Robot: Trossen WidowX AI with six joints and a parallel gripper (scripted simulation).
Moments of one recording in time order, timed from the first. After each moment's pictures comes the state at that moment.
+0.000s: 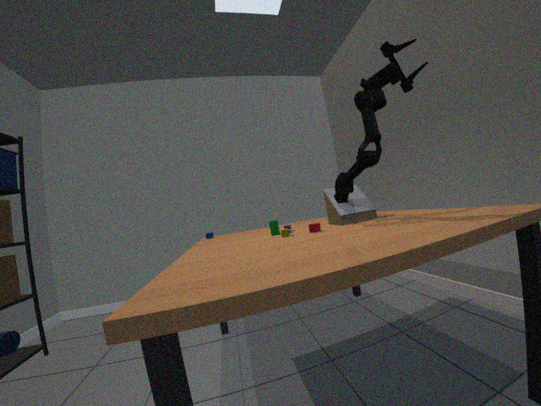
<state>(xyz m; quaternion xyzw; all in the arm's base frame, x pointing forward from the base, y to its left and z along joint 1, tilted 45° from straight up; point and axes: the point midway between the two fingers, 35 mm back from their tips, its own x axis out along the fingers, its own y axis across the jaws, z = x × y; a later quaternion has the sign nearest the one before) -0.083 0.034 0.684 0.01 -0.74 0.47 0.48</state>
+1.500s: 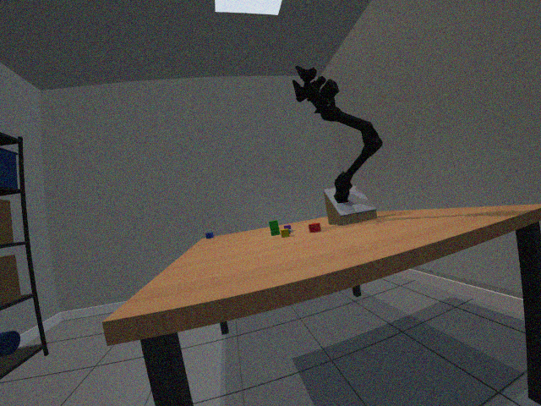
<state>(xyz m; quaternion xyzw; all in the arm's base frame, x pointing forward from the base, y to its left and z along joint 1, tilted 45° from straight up) 0.222 -0.280 0.550 0.35 -0.44 -0.23 0.79</state>
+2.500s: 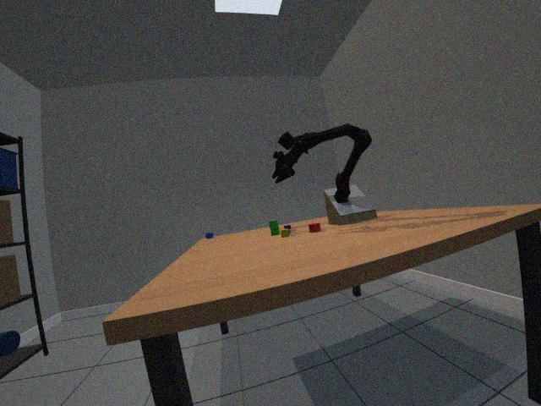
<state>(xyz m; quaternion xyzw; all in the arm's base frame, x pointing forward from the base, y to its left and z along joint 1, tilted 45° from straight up) 0.355 -0.052 0.167 0.16 0.40 0.08 0.90</state>
